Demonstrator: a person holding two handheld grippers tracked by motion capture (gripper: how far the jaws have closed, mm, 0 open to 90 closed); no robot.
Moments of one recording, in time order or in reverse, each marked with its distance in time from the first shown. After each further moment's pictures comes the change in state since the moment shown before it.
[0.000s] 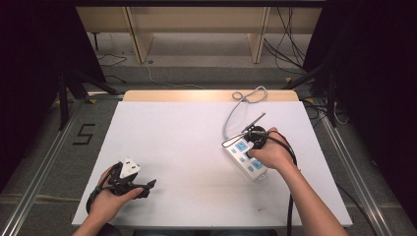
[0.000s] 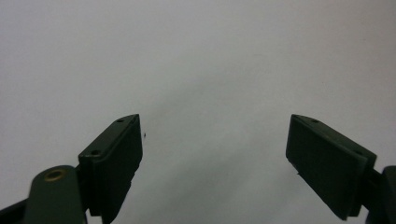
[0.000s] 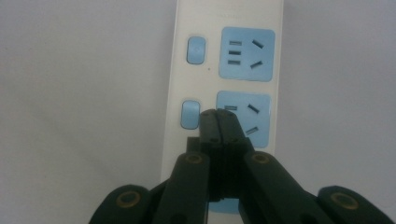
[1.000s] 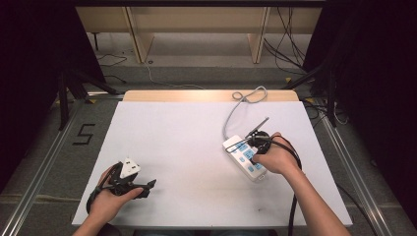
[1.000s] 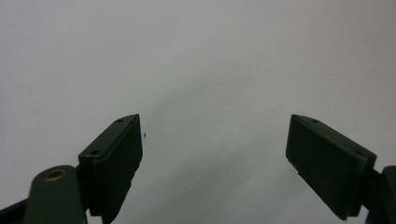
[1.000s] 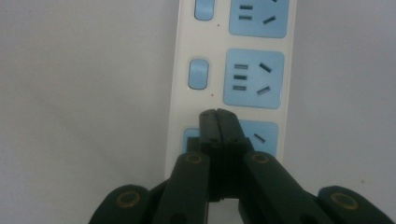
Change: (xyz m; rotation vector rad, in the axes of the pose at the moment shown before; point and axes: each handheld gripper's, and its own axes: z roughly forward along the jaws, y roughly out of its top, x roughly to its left) left arm 0.000 0.000 0.000 0.004 0.001 -0.002; right arm 0.002 -0.017 -0.002 0.059 0.024 0.011
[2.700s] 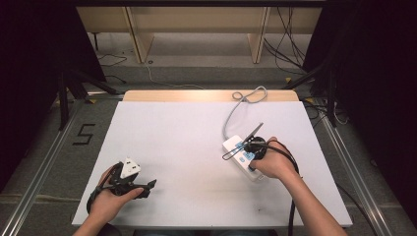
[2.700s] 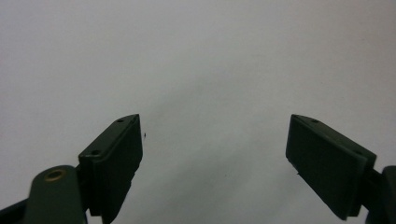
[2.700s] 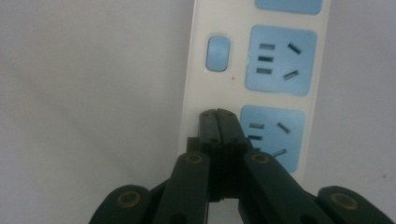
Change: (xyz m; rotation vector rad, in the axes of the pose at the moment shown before) left arm -0.001 0.001 0.000 -0.002 -0.003 0.000; right arm 0.010 -0.003 0.011 0.057 -0.017 -0.041
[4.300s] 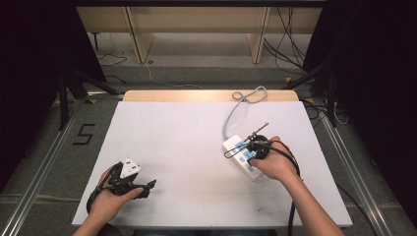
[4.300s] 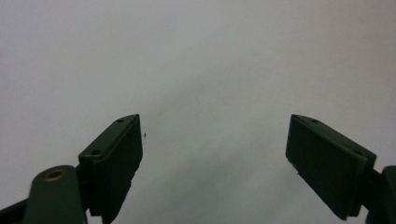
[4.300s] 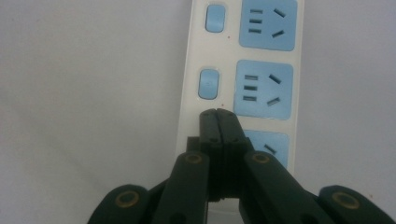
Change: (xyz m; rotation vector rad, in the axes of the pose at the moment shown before) left arm 0.001 -0.001 0.000 0.006 0.000 0.001; right arm -0.001 -0.006 -0.005 -0.150 -0.015 0.009
